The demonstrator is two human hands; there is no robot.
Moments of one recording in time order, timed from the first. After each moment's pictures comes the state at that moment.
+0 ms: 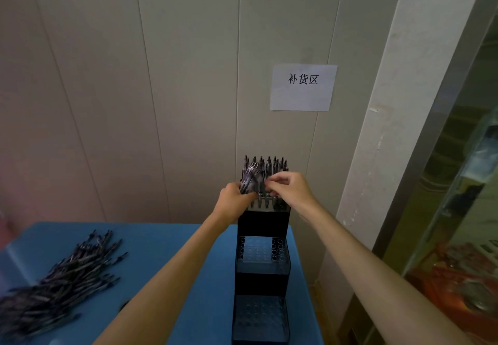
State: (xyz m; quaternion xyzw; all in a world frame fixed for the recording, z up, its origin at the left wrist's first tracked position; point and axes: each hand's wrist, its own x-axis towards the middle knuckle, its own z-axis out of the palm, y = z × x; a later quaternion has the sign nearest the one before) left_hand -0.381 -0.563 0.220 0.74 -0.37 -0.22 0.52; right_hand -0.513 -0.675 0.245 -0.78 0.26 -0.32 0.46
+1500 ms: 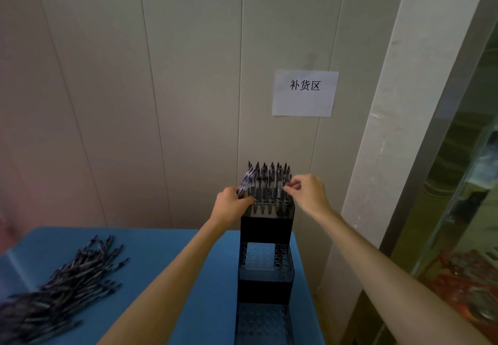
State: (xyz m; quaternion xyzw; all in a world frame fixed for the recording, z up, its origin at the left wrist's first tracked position) left_hand -0.366 -0.558 0.219 0.76 -0.38 -0.18 0.50; right_hand -0.519 -0.716 0.235 -0.86 0.31 -0.33 0.21
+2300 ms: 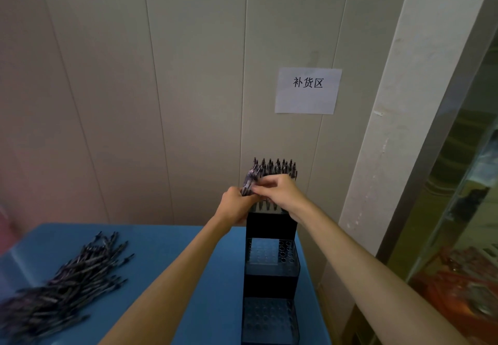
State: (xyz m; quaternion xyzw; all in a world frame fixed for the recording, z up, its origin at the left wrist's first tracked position) left_hand -0.369 -0.548 0.217 0.71 -0.37 -0.26 0.54; right_hand -0.484 -0.643 0.253 -0.80 0.25 -0.24 0.49
